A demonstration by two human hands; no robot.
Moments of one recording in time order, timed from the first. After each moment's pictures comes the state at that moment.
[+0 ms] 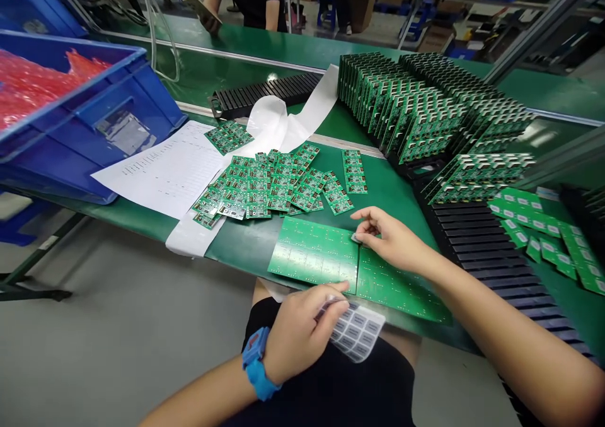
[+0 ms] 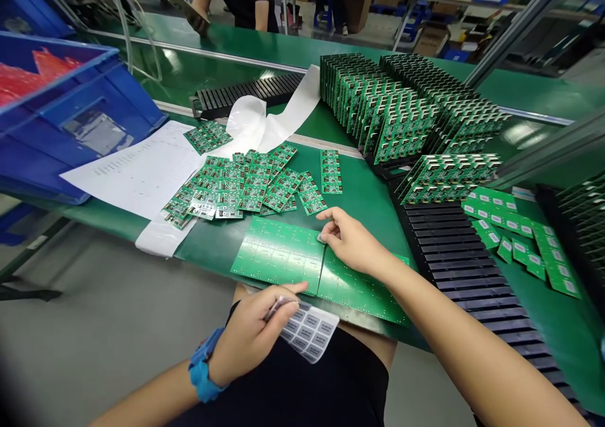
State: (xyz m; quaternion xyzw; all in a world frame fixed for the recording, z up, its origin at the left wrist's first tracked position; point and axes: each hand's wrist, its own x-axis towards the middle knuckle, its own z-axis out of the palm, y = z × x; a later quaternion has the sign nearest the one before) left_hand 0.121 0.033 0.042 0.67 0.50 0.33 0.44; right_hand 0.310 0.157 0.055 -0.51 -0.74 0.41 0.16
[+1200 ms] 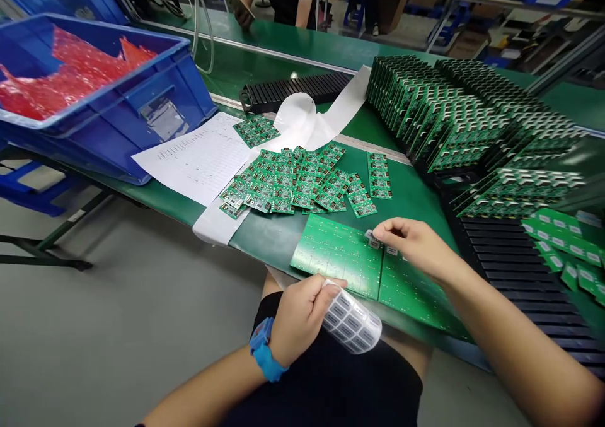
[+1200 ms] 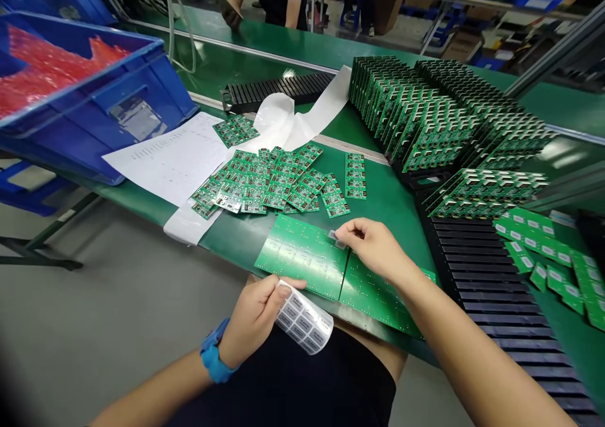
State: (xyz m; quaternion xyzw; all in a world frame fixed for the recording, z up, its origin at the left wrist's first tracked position) left_hand 0.093 0.032 0.031 0.58 0.59 0.35 0.44; right_hand 0.284 0.152 0.065 -0.59 -0.63 0.47 0.18
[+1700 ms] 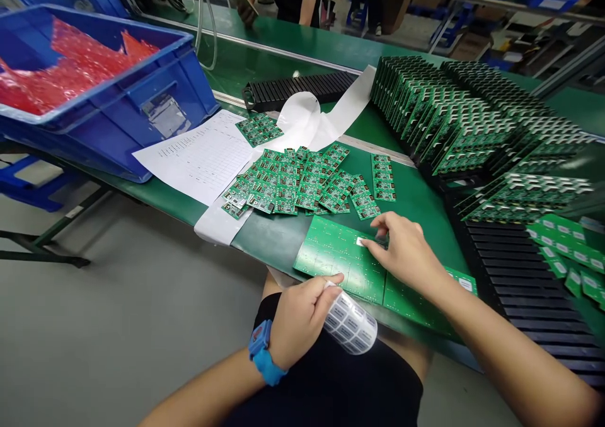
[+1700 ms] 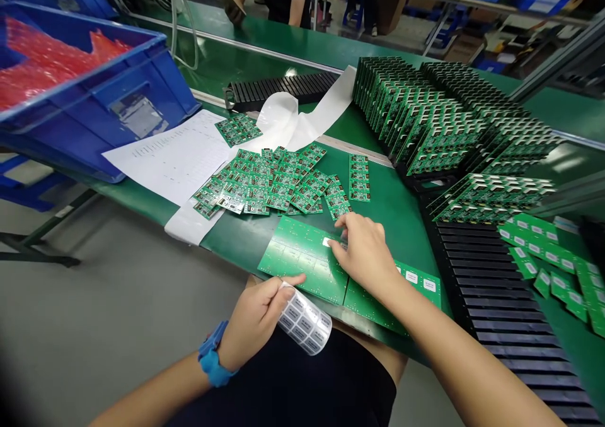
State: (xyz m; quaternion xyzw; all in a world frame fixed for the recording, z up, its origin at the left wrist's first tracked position) left_hand 0.087 0.033 0.035 0.60 0.61 0.31 0.41; right_hand 0.266 0.154 0.053 -0.56 -0.80 0.19 0.14
